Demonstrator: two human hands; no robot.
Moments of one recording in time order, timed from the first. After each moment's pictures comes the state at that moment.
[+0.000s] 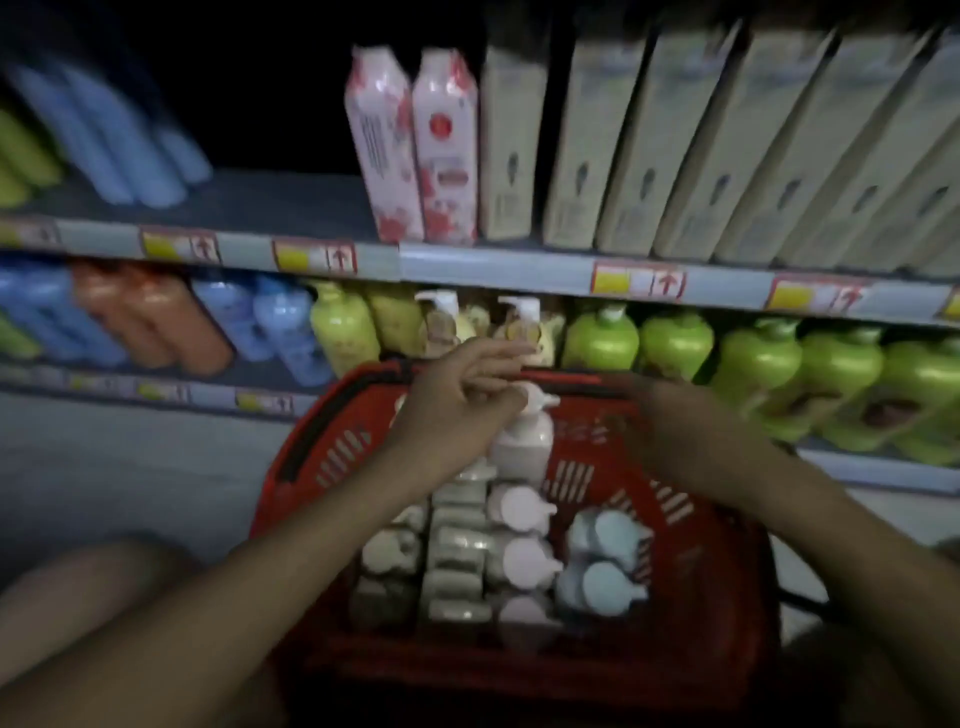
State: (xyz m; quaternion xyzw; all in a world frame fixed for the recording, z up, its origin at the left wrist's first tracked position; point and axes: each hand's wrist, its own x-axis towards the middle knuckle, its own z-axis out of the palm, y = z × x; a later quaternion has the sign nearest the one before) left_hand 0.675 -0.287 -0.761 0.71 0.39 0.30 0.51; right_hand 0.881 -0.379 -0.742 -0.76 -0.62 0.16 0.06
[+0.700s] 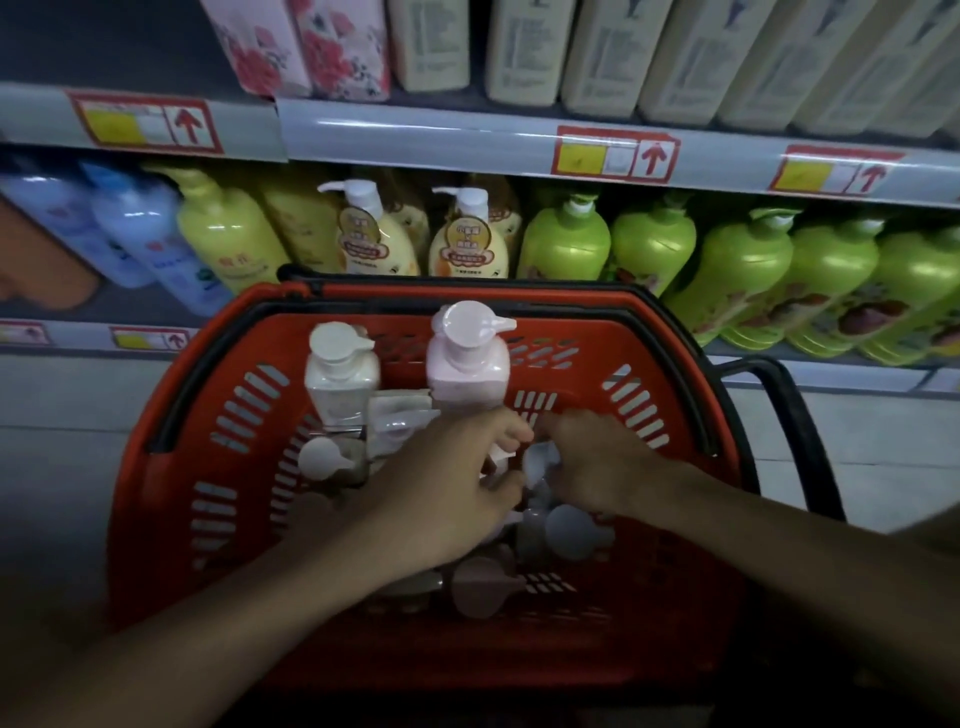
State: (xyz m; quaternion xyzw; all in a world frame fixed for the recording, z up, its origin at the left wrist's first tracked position) left_hand 0.689 -0.330 -0.835 0.84 0.35 0.04 0.42; right_hand 0.878 -0.382 -0.892 -0.77 -0.57 0.29 -0.05
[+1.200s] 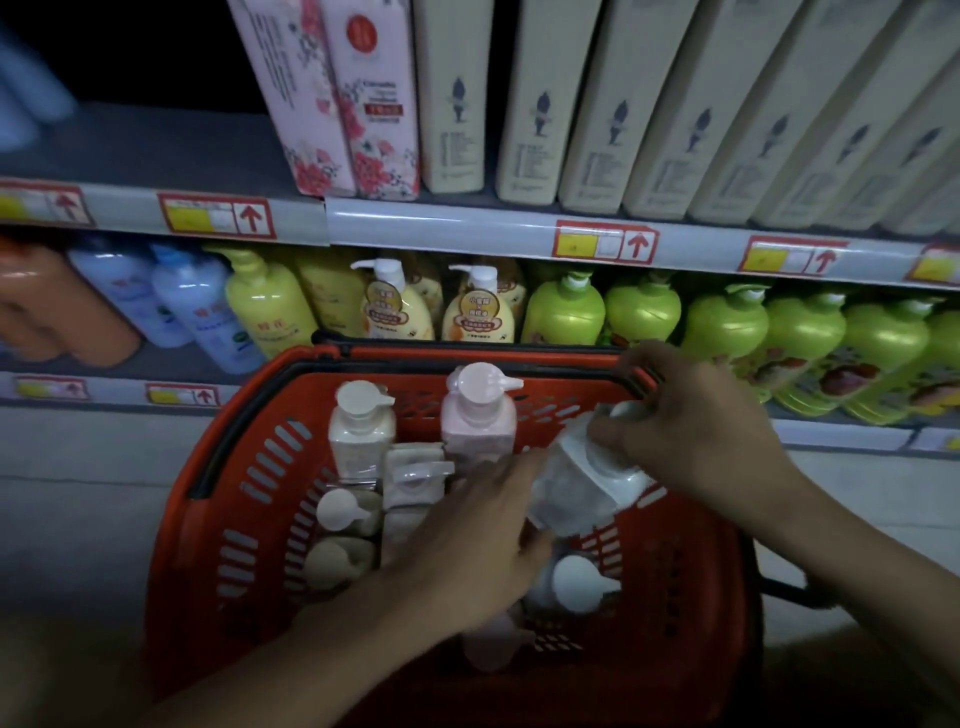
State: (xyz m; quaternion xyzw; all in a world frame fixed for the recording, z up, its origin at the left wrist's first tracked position) left_hand 0.696 -0.345 -0.847 0.89 0.29 0.12 0.33; right_hand 0.895 -0.396 -0.772 -0.85 -0.48 0.11 0.19
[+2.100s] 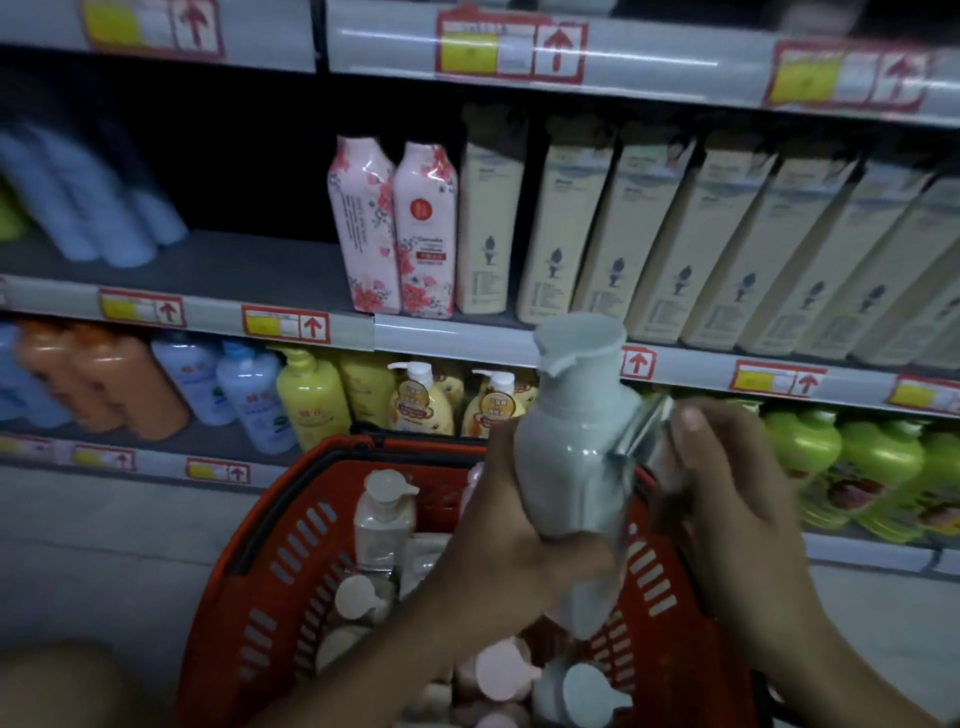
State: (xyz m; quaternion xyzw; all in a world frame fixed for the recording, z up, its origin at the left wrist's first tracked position) left_hand 0.720 -0.327 -0.776 0.65 0.25 0.35 0.63; right_hand 0.862 -0.409 -0.721 -0.65 -0.40 0.19 0.62
